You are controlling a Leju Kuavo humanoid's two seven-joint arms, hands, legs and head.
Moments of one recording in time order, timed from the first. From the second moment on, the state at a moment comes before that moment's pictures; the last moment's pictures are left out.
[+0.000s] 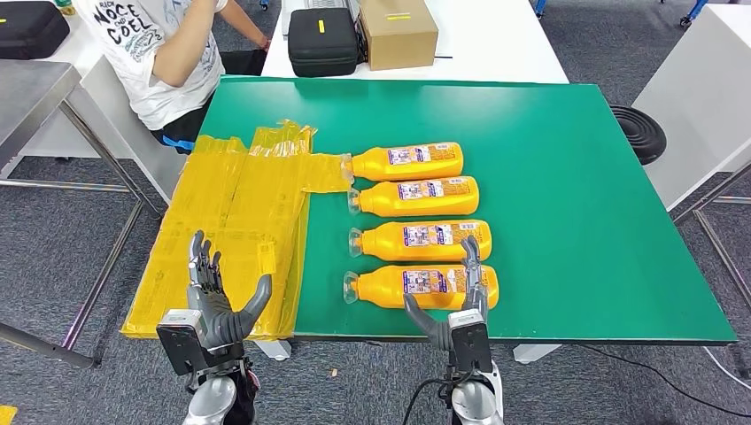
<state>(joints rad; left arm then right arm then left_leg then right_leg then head) -0.02 -0.21 -0.26 -1.31 0.04 0.39 -0.68 0.02 0.23 0.19 -1.29 0.25 -0.35 -0.68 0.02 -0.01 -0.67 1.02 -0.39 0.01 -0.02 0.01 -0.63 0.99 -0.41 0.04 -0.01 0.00</state>
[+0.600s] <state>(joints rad) -0.01 -0.21 -0.25 -1.31 0.02 0.36 -0.69 -0.05 0.12 0.22 -1.45 0.81 -0.25 -0.32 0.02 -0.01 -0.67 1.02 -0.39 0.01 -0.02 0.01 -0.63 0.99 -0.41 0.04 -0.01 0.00</state>
